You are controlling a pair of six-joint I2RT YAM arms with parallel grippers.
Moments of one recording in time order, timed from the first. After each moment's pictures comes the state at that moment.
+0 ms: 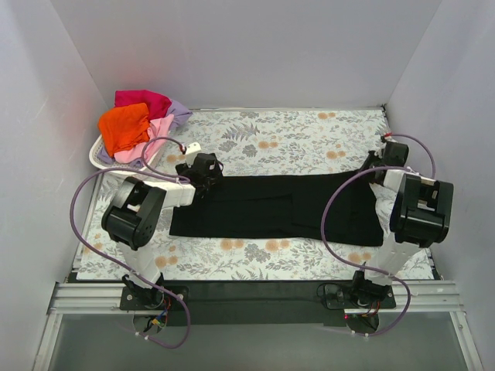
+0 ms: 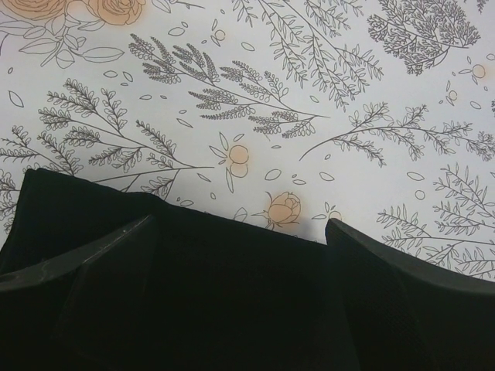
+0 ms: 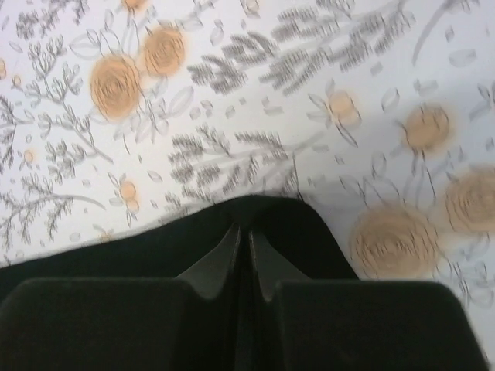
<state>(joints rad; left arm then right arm) -0.44 1.82 0.88 0.24 -0.49 -0.56 -0.27 1.73 0.90 0.03 -0.29 0.25</state>
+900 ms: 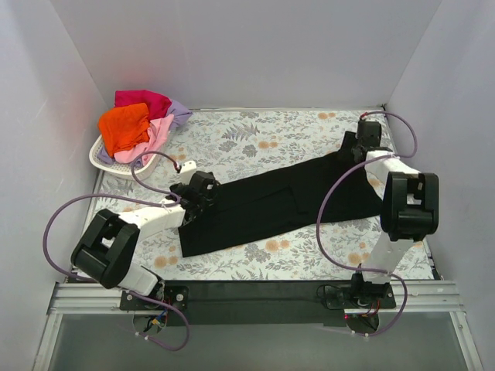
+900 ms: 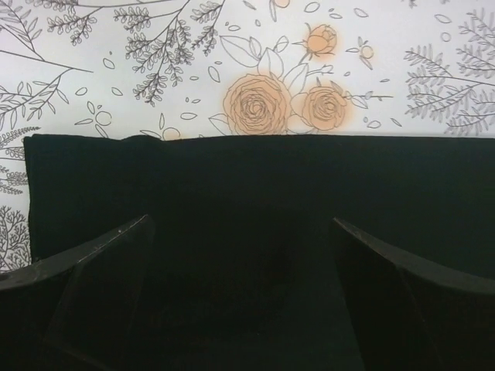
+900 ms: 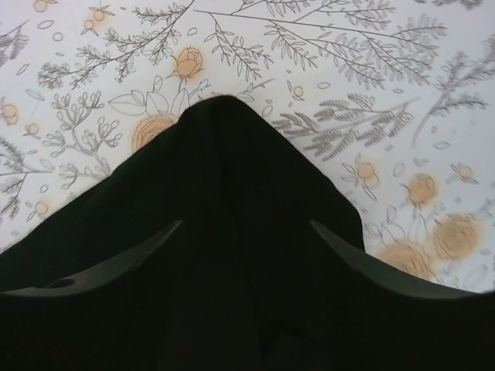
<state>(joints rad) -0.54 1.48 0.67 -0.03 -0.49 -0.71 -0.01 1.86 1.21 -0.14 0.11 0.20</state>
